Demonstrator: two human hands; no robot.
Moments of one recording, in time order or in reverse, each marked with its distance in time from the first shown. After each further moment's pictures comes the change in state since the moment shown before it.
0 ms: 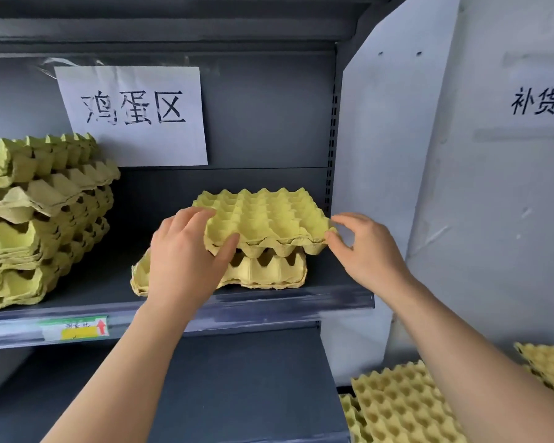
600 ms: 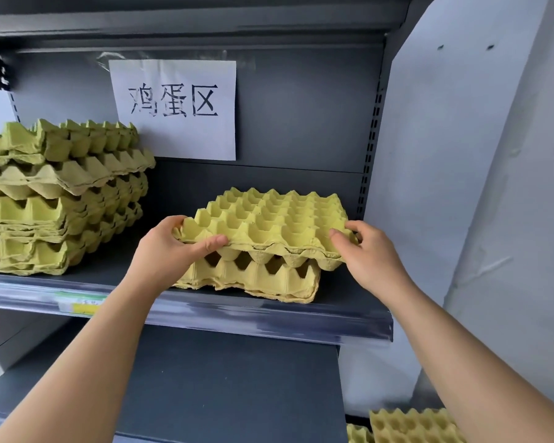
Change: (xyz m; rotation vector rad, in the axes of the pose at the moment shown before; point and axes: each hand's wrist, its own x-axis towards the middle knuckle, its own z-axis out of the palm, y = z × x) left_hand 0.006 -0.034 0.011 -0.263 -0.208 -0.561; right_hand 0.038 0.032 0.032 0.311 -0.216 0.162
